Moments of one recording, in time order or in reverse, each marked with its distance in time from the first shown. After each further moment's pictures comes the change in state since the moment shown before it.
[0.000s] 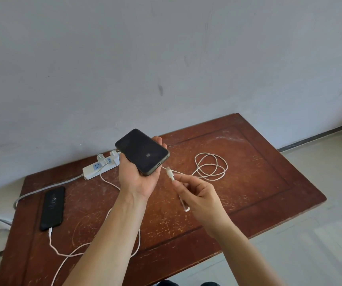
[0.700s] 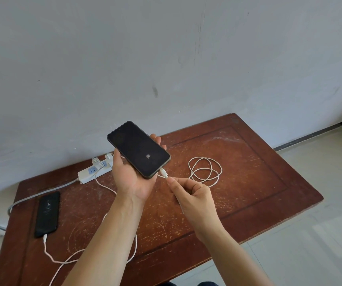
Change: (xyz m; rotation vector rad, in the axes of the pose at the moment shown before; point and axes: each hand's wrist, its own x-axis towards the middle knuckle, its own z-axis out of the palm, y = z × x) left_hand 0.007 -0.006 0.000 0.074 -0.104 -0.018; right_hand 0.005 -0.006 0.009 0.044 0.170 0.057
